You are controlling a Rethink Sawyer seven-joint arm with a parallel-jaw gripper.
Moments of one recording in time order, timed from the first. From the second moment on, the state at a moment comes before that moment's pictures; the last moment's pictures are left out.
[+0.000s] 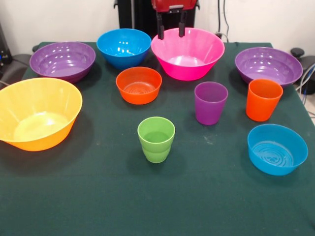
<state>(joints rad) -0.44 -0.84 0.15 2.23 -0.48 0.03 1.61</state>
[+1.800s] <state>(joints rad) -0.42 -0.83 0.13 2.22 -0.48 0.03 1.61</state>
